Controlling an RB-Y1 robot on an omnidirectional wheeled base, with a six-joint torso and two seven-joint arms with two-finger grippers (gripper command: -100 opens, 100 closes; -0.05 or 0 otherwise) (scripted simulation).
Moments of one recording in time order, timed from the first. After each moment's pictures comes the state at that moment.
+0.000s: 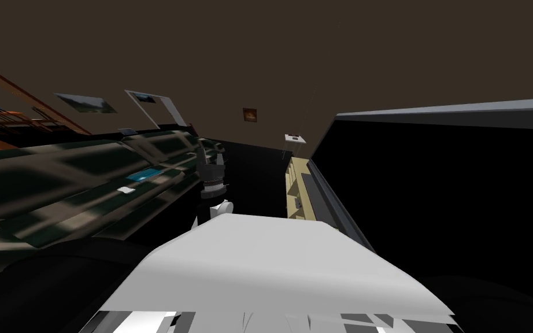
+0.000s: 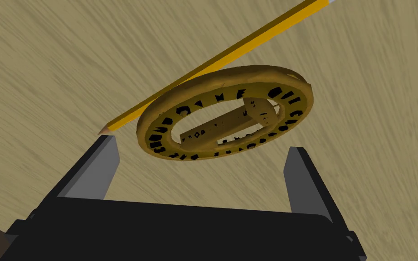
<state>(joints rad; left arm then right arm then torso) 0.52 0.02 -0.07 -2.36 0.11 -0.57 -0.11 0.81 -1.10 0.76 -1.32 -0.56 0.04 0.36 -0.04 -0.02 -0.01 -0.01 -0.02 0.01</state>
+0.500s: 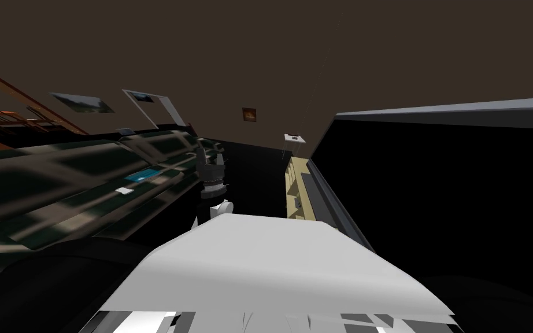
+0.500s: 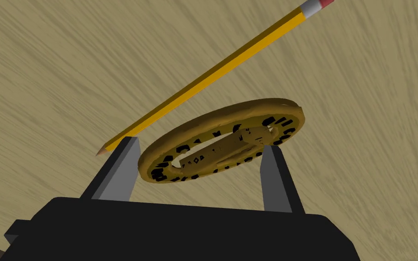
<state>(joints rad) 0.52 0.02 -0.07 -2.36 0.11 -0.57 -0.11 0.80 -1.09 0.81 -1.29 -0.56 -0.04 0.29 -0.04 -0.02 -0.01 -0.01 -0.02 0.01</state>
